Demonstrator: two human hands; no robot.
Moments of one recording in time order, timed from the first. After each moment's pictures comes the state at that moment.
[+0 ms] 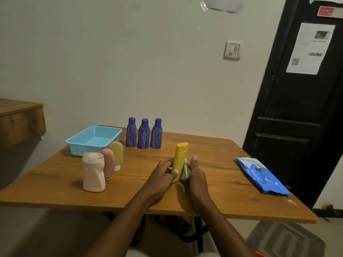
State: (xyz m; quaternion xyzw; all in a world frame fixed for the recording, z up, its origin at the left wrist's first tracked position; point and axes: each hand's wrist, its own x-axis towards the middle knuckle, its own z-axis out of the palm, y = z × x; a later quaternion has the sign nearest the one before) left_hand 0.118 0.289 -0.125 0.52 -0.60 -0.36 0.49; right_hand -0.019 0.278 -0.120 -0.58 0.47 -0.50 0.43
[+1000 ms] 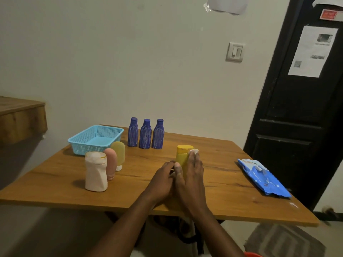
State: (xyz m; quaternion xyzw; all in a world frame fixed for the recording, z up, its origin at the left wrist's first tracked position) left_hand 0.114 0.297 -0.126 0.53 -0.63 -0.32 0.47; right_hand 0.002 0.298 -0.117 -0.72 0.52 -0.45 0.14
